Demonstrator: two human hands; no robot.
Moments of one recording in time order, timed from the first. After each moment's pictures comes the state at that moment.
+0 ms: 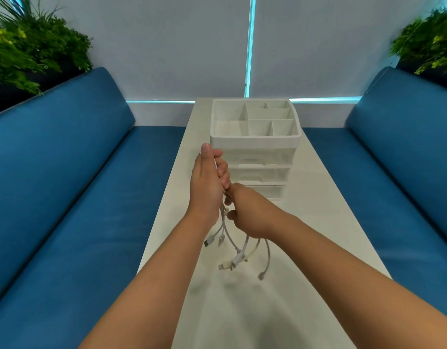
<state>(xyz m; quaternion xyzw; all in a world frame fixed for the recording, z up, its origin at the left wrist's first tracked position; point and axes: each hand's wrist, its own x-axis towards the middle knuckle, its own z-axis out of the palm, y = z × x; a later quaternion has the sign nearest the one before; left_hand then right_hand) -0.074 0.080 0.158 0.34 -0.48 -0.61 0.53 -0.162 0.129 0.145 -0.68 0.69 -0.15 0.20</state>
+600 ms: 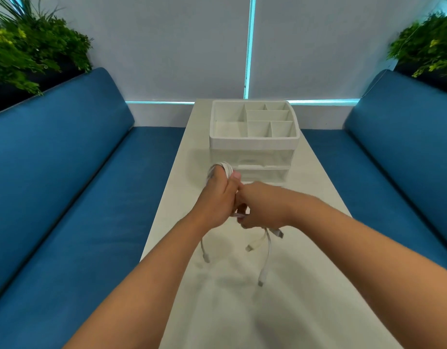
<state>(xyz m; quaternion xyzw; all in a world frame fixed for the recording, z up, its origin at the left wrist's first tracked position) -0.068 0.071 0.134 0.37 -0.76 -0.45 0.31 -0.178 0.141 0.190 -0.74 0.65 0.01 0.20</state>
